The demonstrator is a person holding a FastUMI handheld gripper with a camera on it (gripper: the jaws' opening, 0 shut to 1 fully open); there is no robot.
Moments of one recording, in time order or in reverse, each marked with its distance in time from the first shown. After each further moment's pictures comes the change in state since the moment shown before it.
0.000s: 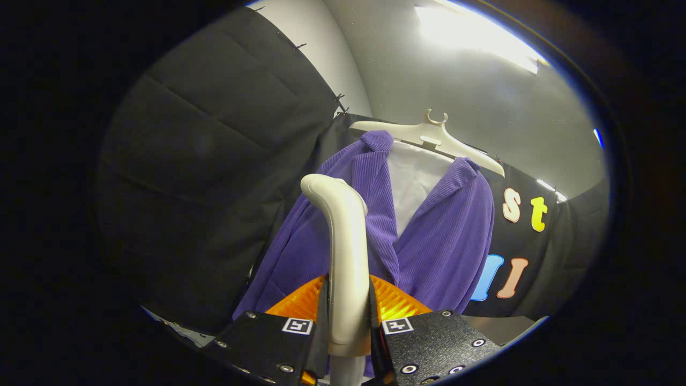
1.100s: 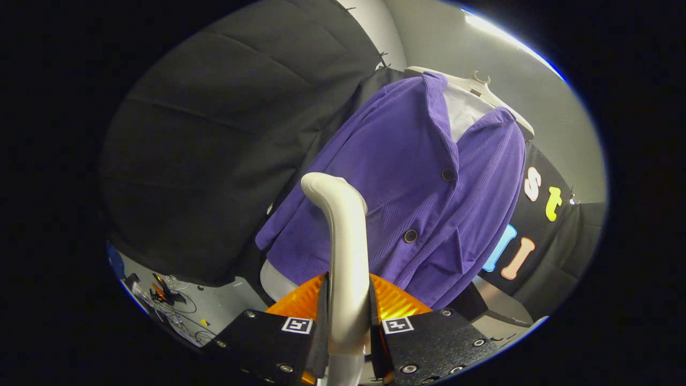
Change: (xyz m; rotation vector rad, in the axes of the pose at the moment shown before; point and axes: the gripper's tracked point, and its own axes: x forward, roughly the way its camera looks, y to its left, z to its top) arm -0.065 0.068 -0.147 -0.154 0.266 0.106
